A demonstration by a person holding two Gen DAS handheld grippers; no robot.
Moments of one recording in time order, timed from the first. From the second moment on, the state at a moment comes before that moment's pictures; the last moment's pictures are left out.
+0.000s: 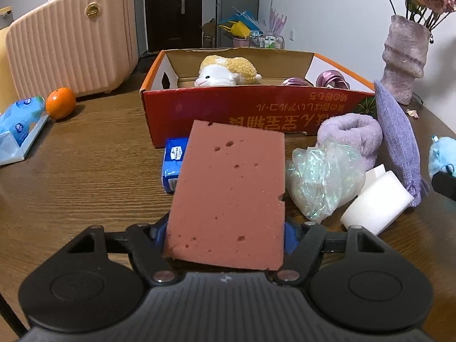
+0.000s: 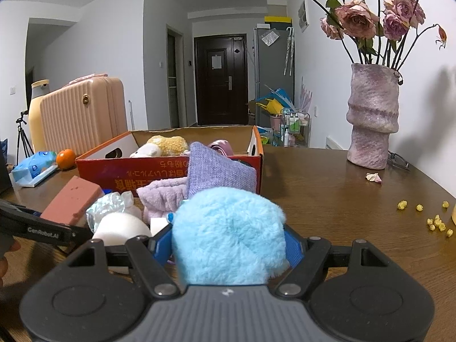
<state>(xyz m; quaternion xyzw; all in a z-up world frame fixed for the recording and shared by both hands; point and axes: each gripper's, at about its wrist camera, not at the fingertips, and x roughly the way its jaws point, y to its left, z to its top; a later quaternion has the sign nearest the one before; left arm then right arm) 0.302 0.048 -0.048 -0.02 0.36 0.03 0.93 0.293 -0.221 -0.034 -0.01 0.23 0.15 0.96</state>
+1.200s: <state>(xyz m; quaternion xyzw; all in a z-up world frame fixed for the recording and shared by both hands) 0.260 0.026 0.005 0.03 0.20 0.03 0.98 0.292 -0.210 -0.013 -0.01 0.16 0.17 0.97</state>
